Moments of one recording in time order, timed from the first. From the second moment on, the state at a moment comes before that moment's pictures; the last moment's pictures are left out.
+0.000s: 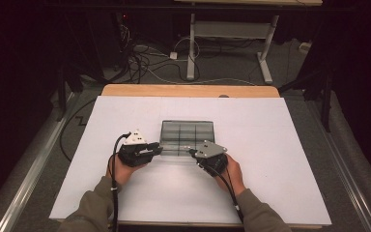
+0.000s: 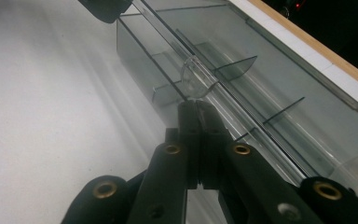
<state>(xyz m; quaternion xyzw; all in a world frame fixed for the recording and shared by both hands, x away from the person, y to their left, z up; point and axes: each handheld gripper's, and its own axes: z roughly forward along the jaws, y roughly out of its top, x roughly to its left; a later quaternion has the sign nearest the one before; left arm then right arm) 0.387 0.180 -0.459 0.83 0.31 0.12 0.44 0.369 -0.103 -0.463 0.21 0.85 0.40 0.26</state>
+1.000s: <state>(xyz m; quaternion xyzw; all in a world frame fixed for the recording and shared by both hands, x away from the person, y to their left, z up) 0.388 0.178 -0.434 0.81 0.29 0.22 0.46 0.386 -0.157 -0.436 0.24 0.81 0.40 0.36</state>
